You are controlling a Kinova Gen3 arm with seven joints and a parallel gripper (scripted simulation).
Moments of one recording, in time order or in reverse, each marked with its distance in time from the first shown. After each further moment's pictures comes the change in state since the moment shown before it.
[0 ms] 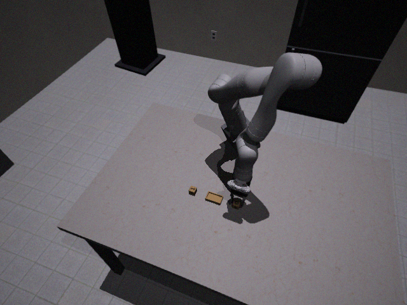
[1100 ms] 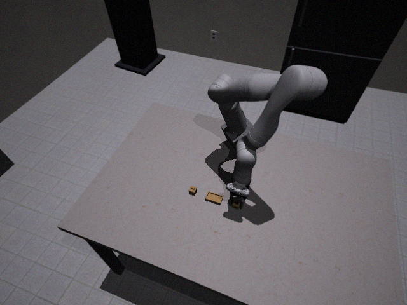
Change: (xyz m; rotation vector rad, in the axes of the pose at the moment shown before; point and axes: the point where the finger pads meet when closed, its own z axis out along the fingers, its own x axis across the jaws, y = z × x) arm 0.003 0.001 0.022 -0.003 0.009 -0.002
